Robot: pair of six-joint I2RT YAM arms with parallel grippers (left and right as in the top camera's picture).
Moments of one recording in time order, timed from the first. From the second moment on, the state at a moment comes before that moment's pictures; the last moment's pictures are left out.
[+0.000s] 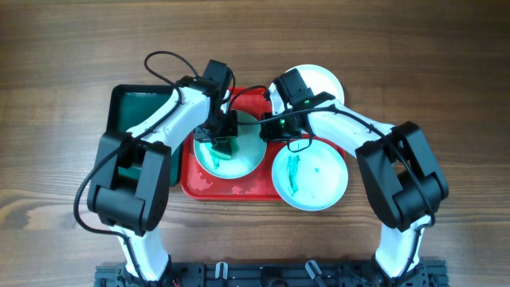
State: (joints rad) left arm -0.35 1.97 1.30 -0.85 0.13 -0.36; right arm 0.49 2.02 1.23 -0.43 -0.43 0.39
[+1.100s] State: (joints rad) left arm -0.39 1.97 1.29 -0.64 0.01 -0.47; right arm 0.48 2.03 1.23 -0.42 -0.42 0.39
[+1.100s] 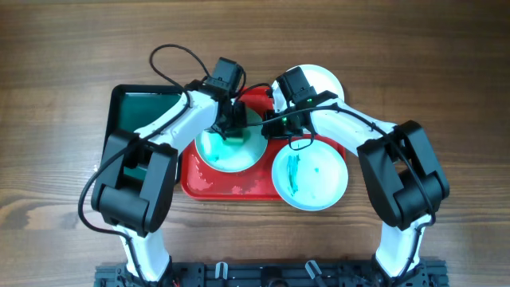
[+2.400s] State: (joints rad) left arm -0.39 1.97 1.29 -0.98 -0.36 -0.76; right arm 0.51 2.03 1.23 -0.40 -0.46 0.41
